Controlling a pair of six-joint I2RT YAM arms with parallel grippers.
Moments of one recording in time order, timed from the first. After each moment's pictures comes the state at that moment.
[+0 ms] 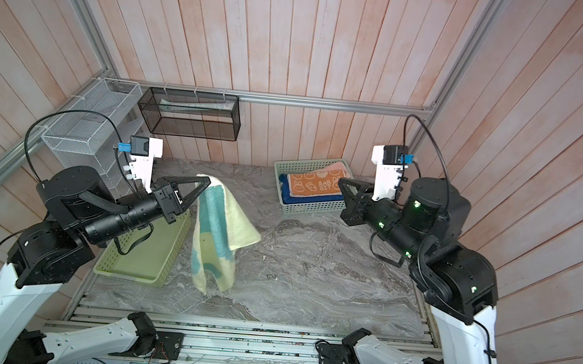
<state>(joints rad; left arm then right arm) -0.72 1.02 1.62 -0.66 0.12 -0.52 0.56 1.12 1.92 -1.02 -0.02 0.33</state>
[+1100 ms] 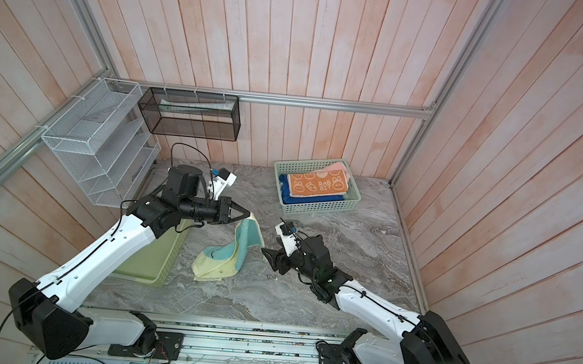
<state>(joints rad) -0.46 1.32 1.31 -0.56 0.70 -0.57 0.77 1.17 0.52 0.32 -0.22 0.14</state>
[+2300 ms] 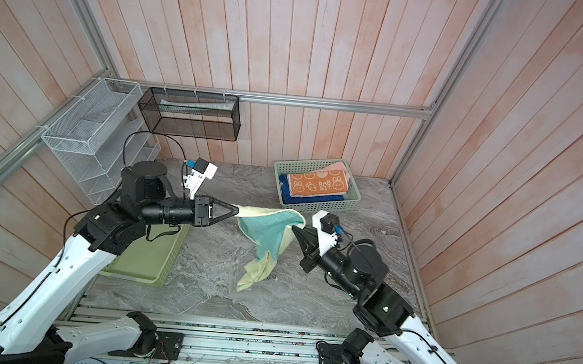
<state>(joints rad) -0.52 1.11 1.47 -0.70 0.67 -0.61 0.82 0.65 0.92 -0.23 -0.02 0.10</state>
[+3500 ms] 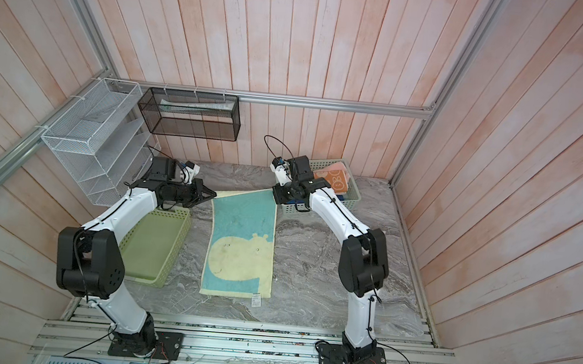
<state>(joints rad) -0.01 1.72 1.35 -0.46 0.72 -0.46 0.50 2.04 1.84 -0.58 -0.25 -0.07</state>
